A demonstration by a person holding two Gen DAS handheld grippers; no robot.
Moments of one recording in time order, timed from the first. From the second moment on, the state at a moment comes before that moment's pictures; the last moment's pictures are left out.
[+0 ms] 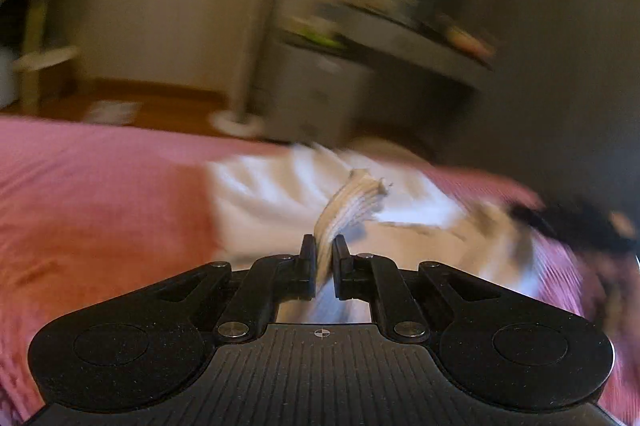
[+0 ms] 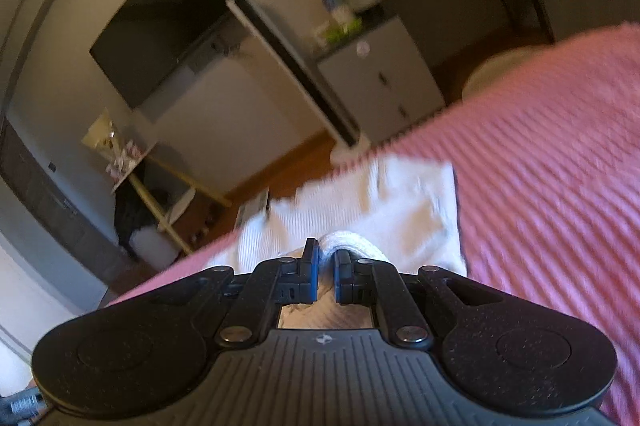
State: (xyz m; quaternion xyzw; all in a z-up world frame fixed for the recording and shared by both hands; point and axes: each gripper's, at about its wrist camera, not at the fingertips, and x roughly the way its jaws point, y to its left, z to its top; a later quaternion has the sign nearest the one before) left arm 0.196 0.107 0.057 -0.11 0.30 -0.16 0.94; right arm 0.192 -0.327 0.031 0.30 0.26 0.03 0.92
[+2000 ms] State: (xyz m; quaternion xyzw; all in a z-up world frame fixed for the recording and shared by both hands) left arm 0.271 0.117 -0.005 -0.12 0.34 -0.08 0.93; right arm 0.228 -0.303 0.001 0.06 0.29 0.02 0.95
